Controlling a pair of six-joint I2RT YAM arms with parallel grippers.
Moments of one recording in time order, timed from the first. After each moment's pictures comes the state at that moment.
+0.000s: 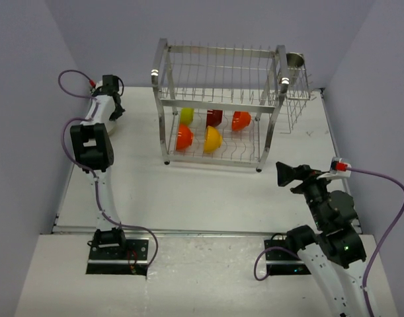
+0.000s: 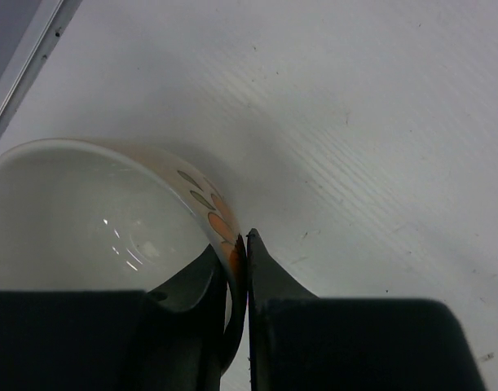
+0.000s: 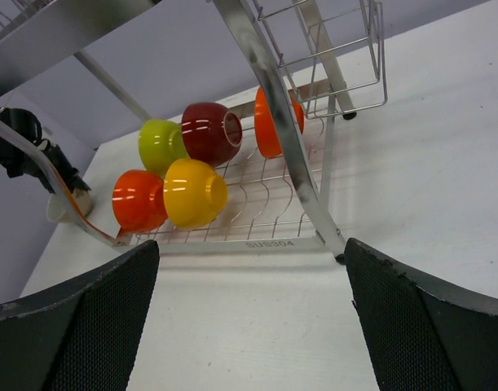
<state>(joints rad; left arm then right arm) 0.10 2.36 2.04 -0.68 -0.37 -0.46 0.33 0.18 0.63 -0.49 0.17 0.51</state>
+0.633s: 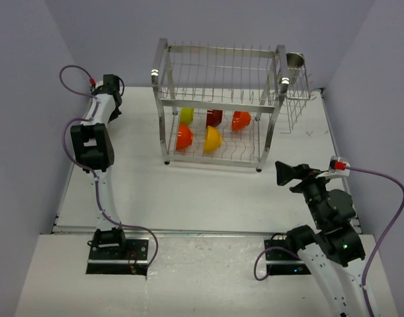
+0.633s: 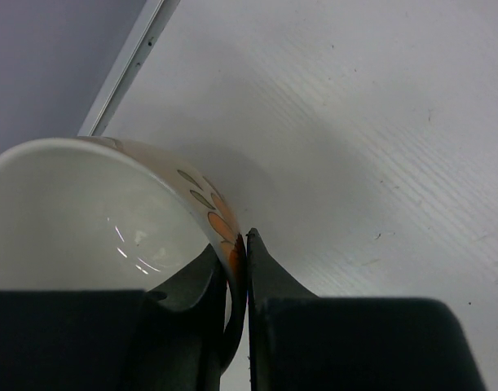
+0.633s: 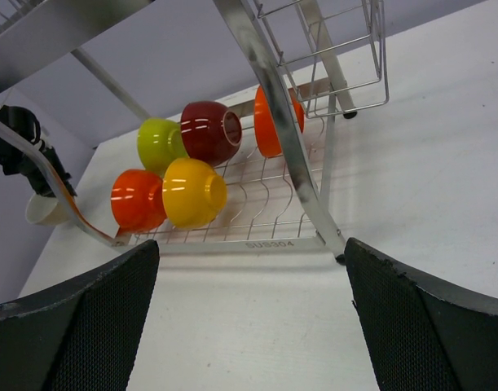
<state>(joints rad) 0.10 2.36 2.07 -0.76 -0.53 -0.36 0.33 0.19 0.62 -0.47 0.16 0.51</state>
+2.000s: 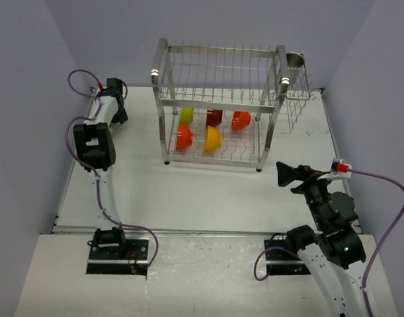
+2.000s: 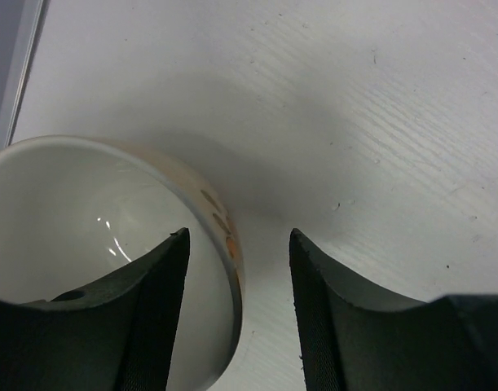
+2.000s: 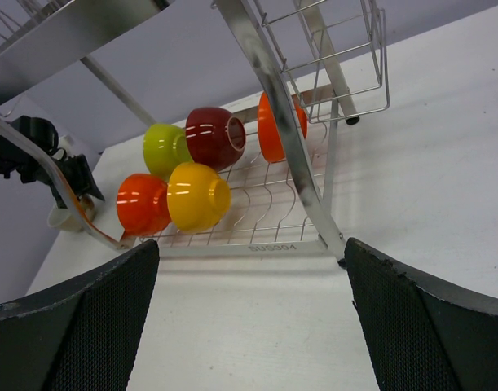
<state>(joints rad) 0.09 2.40 2.06 -0.75 -0.39 -0.30 0.33 0.17 0.62 -0.48 0.16 0.51</state>
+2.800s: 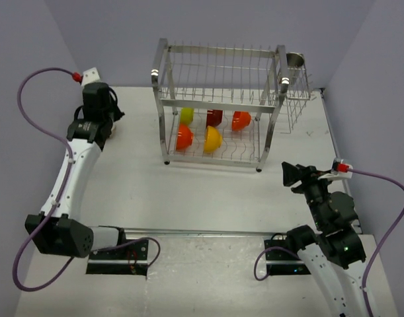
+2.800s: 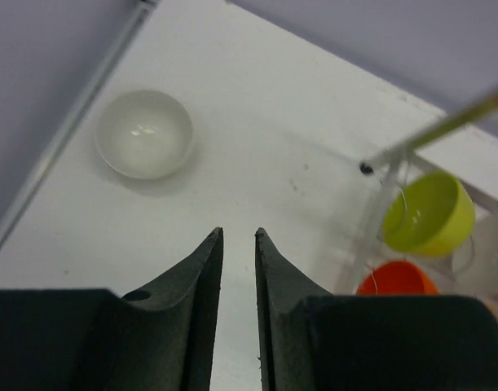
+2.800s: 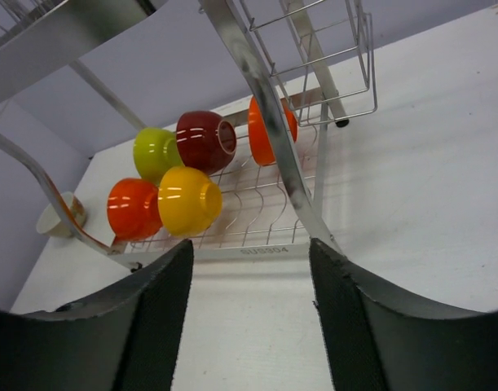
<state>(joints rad) -0.04 1.36 1.43 -0.55 -0.35 -0.39 0.33 0.17 0.62 -0.48 0.19 0.51</state>
